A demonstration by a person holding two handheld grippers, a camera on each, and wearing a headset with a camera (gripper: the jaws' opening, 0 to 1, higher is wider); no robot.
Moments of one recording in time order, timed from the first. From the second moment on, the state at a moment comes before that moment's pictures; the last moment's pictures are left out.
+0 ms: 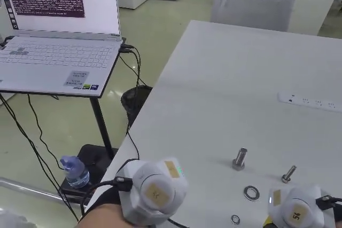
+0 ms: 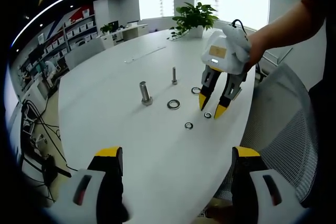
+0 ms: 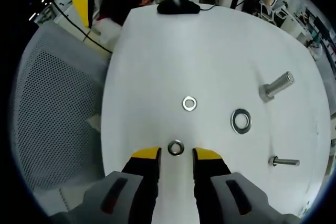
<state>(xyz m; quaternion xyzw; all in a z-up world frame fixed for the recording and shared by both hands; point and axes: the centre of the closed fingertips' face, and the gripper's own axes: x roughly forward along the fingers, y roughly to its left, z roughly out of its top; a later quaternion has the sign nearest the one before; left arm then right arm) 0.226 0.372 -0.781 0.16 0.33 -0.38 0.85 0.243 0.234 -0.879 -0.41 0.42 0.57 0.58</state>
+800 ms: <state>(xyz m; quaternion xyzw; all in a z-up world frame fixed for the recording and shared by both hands) 0.230 0.371 -0.780 0.15 0.33 -0.39 0.85 0.241 0.235 -0.880 -0.45 0.40 0.57 0.56</state>
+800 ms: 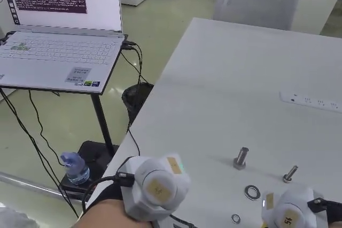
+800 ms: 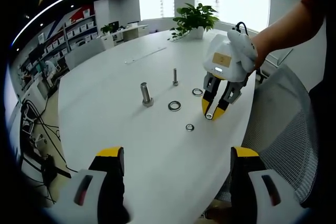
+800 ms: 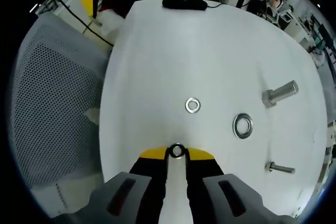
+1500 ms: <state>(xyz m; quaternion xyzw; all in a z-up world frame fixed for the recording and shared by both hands) 0.232 0.366 -0.778 0.15 0.33 -0.39 0.85 0.249 0.225 -0.868 -0.40 0.43 0.55 0.59</state>
